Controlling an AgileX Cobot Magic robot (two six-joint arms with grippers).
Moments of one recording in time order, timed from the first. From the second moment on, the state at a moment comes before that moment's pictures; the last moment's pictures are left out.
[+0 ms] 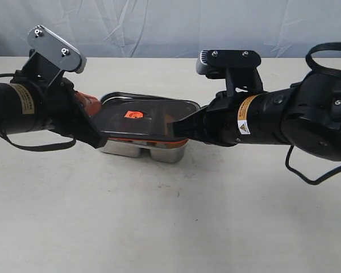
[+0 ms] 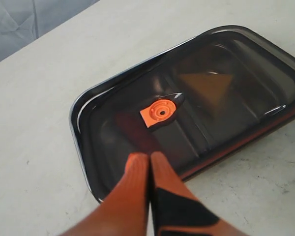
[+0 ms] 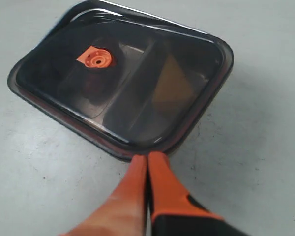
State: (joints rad) left arm -0.54 1.35 -0.68 0.22 0.07 -0.04; right arm 0.84 1.48 -0.77 -0.39 0.14 0.74
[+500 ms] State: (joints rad) left arm -0.54 1.41 -0.68 0.25 0.03 -0.04; right arm 0.84 1.57 -0.77 -0.36 0.06 0.73
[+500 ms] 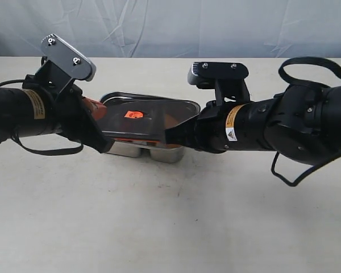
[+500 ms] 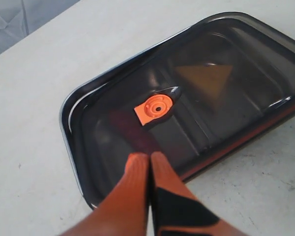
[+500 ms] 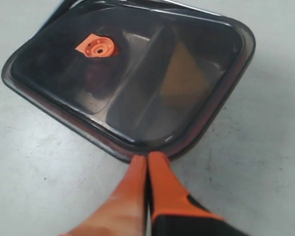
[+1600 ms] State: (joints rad) left arm -0.54 1.50 -0.68 0.27 -0.01 -0.04; right arm 0.84 1.79 -0.93 -0.36 0.10 0.73
